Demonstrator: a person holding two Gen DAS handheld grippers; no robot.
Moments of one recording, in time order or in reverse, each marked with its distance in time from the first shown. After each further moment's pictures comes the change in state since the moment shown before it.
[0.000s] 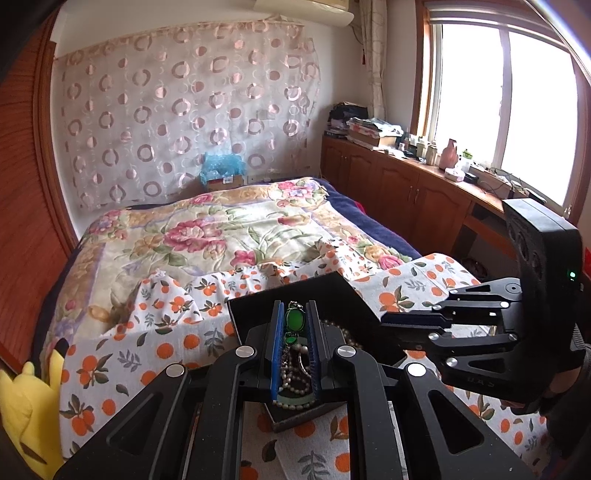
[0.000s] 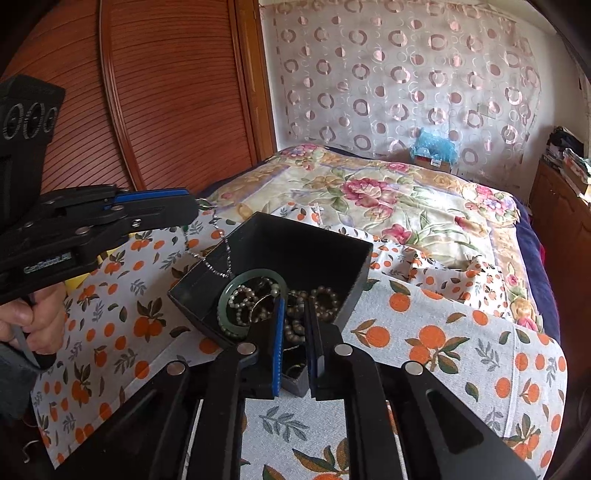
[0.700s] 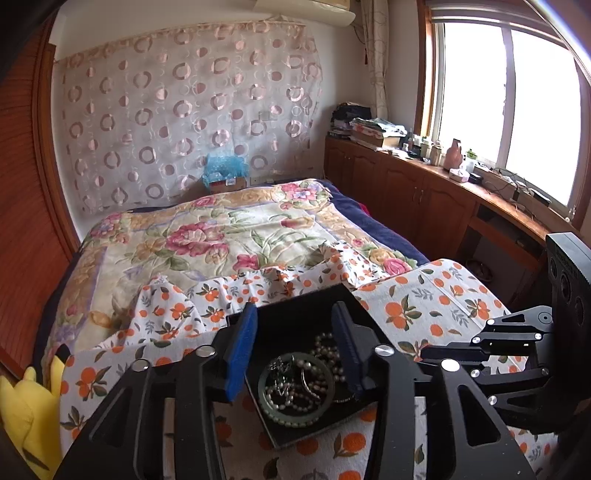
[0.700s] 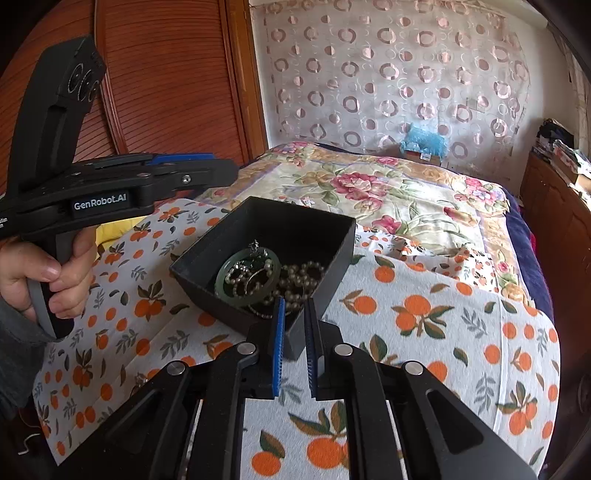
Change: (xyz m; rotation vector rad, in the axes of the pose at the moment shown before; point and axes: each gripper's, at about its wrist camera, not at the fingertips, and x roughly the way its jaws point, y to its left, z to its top) left arm 0.013 0.000 0.009 0.003 -0.002 0.019; right arm -0.023 -0.001 -0.026 0.026 0.008 -0.027
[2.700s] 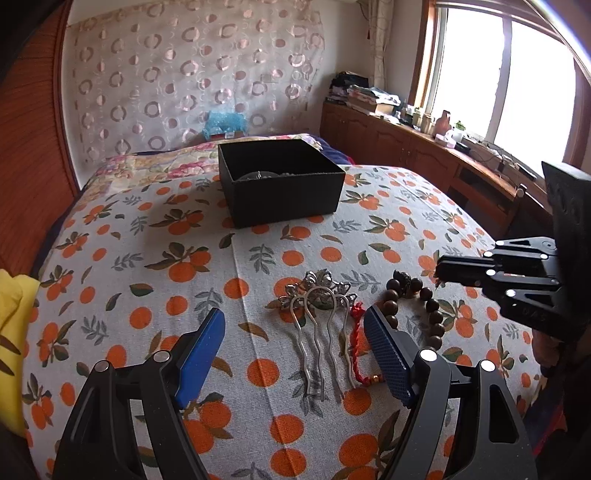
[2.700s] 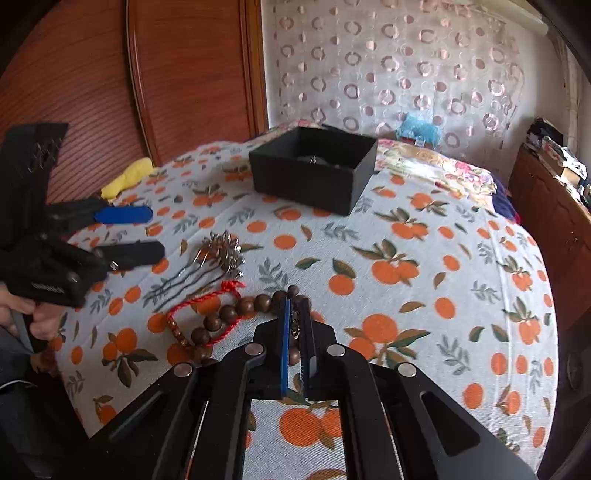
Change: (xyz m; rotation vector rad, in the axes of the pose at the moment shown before) left arm -0.094 -0.043 -0.158 -0.064 0.136 -0.032; right arm -0.072 0.068 -0.113 -0.031 0.037 -0.051
